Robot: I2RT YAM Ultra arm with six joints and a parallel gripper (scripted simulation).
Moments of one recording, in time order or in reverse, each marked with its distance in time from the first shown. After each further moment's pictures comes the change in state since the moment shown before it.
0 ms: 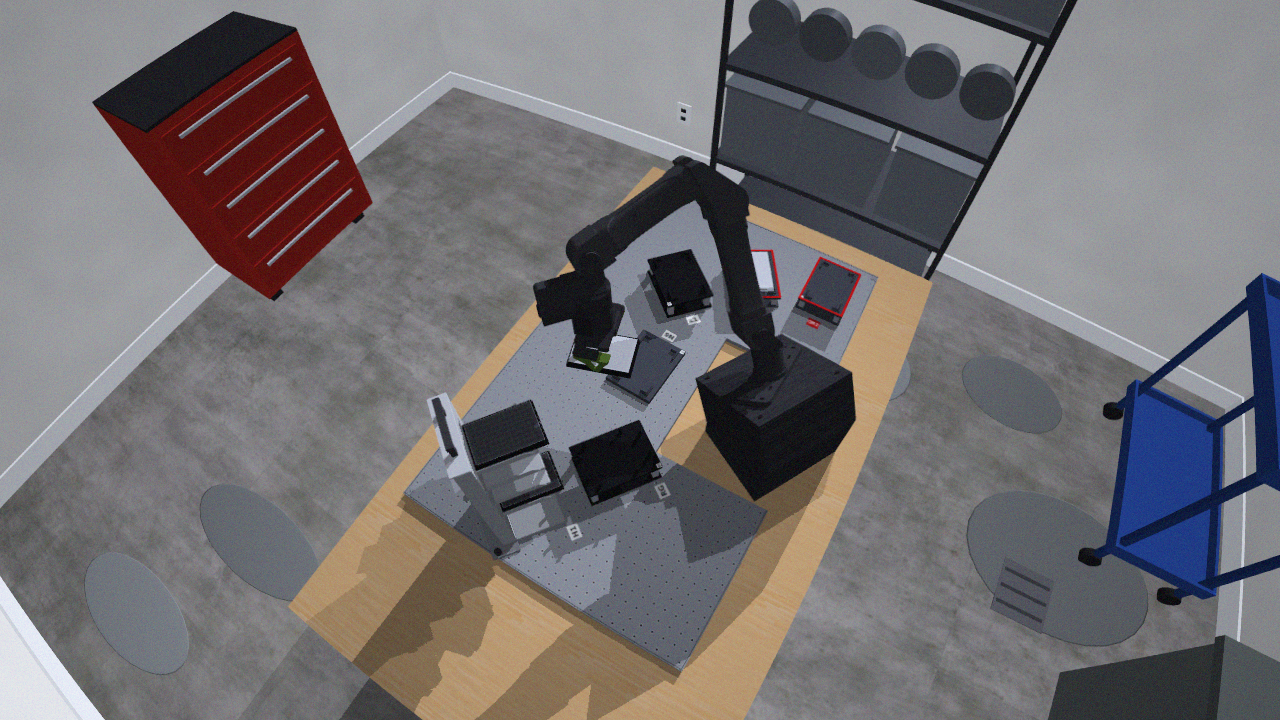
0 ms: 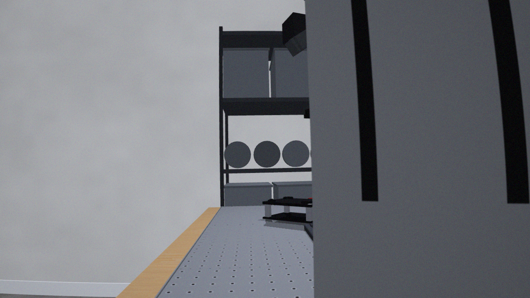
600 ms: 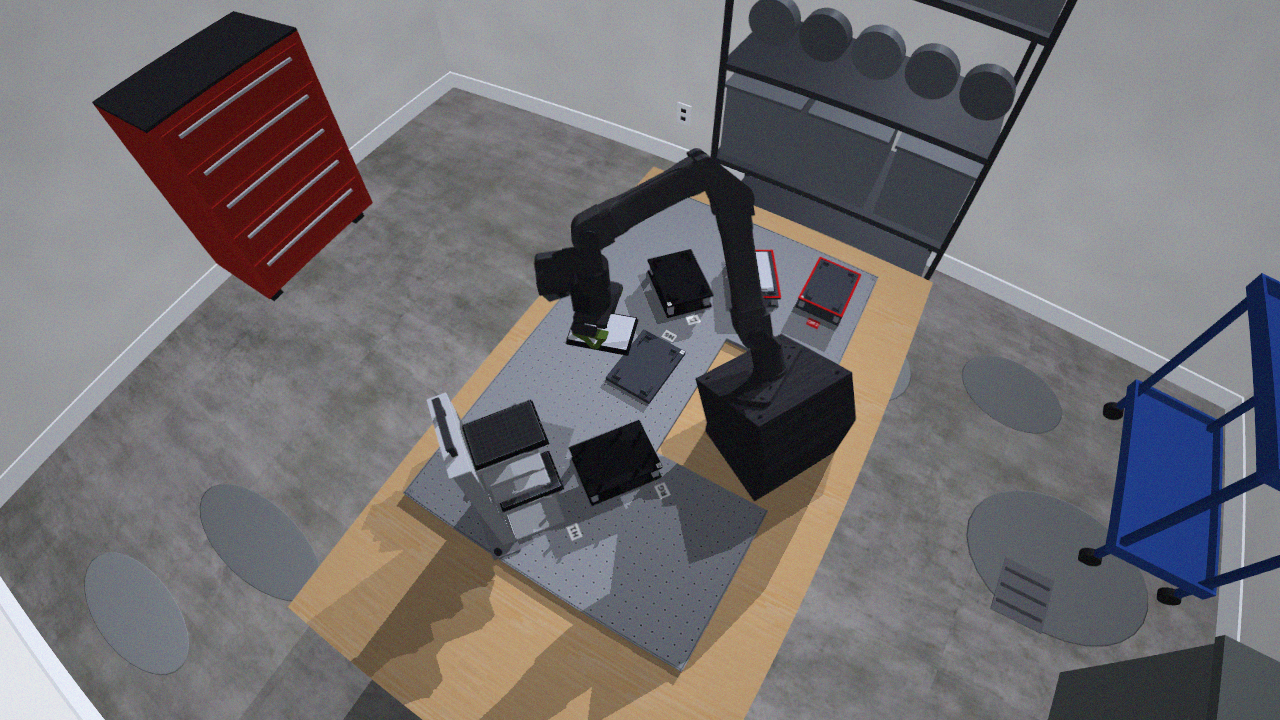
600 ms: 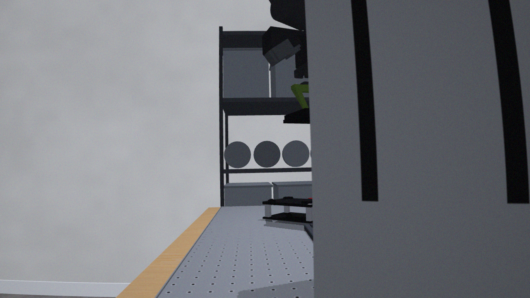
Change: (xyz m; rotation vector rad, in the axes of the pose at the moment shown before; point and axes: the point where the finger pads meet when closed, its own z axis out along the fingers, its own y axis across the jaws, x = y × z) arm -0.017 -0.051 0.002 0.006 0.005 0.009
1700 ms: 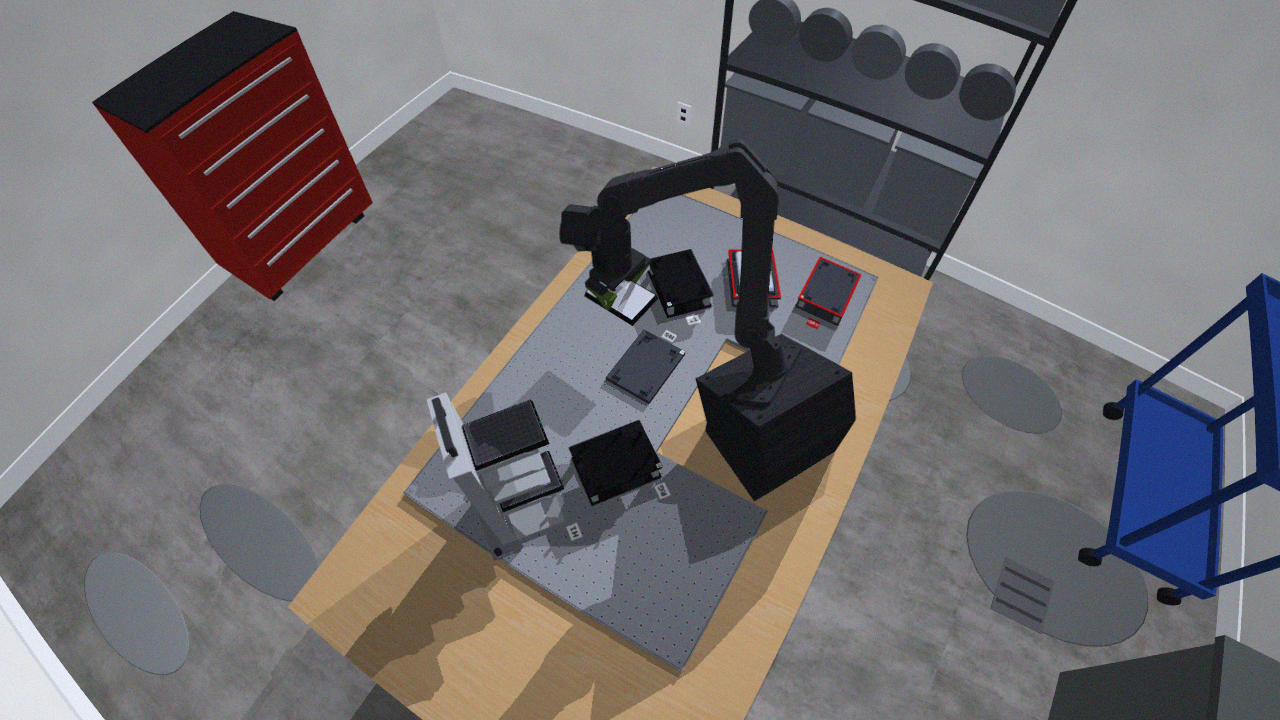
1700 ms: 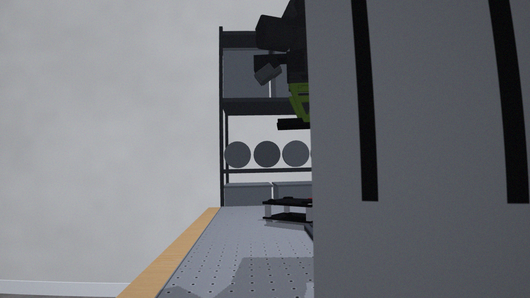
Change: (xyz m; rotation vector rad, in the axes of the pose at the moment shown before) arm 0.014 -0.095 -0.001 -0.003 -0.004 0.423
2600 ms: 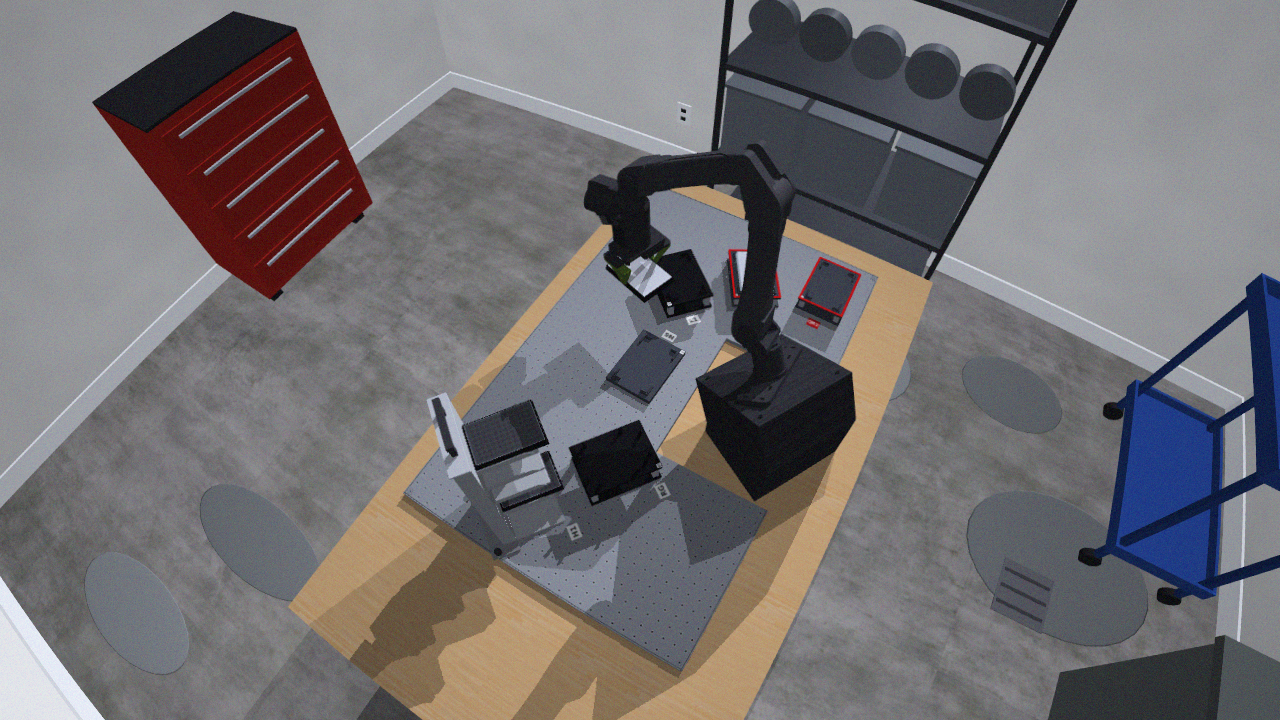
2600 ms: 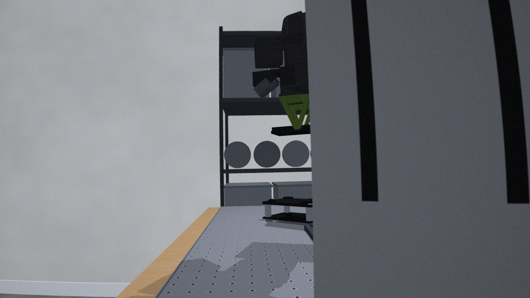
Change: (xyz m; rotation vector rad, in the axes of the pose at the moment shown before) arm -0.009 -0.075 0.005 0.009 0.017 0.199
